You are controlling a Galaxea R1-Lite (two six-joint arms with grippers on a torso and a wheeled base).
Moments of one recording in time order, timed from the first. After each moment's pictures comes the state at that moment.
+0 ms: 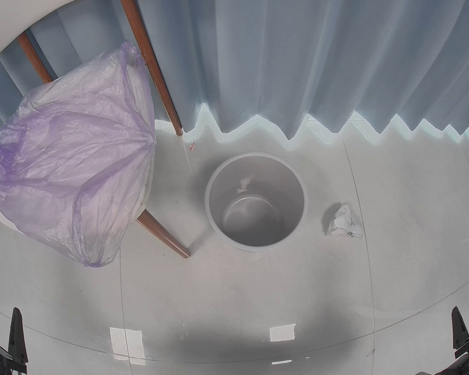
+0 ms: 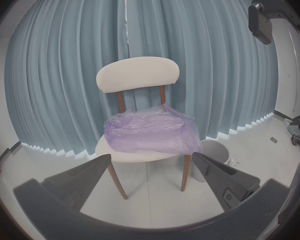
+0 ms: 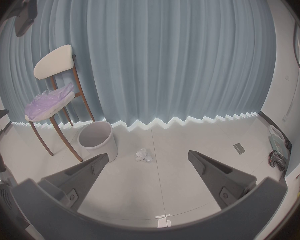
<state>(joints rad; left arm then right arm) 0.00 0.02 -0.02 -0.27 0.00 0.09 0.00 0.02 -0.02 0.00 0.00 0.00</state>
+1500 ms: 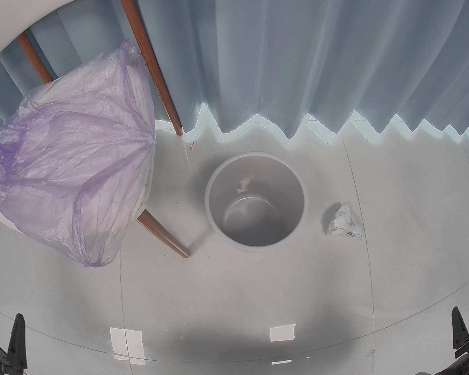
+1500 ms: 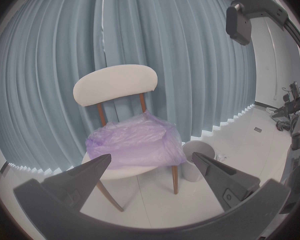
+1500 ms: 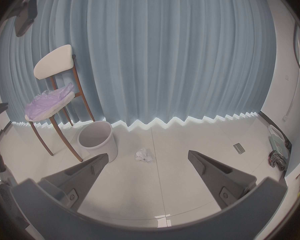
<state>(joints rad) -0.03 0.08 -0.10 -0.27 -0.16 0.21 0.00 0.02 -0.02 0.00 0.00 0.00</state>
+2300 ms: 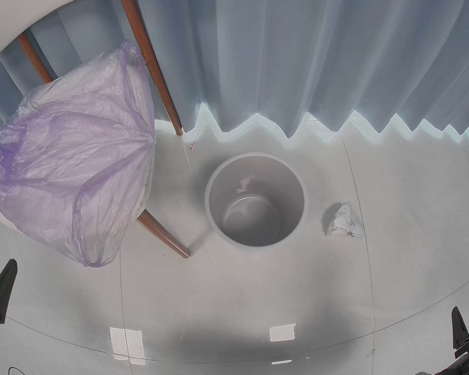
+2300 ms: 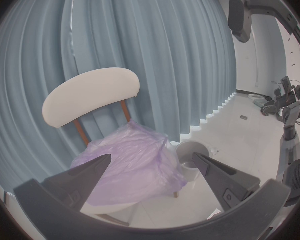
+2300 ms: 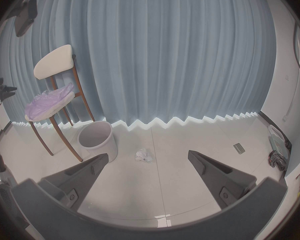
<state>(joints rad) -0.09 0.46 -0.37 -0.29 -0.26 0.38 0.00 0.02 -0.02 0.00 0.00 0.00</state>
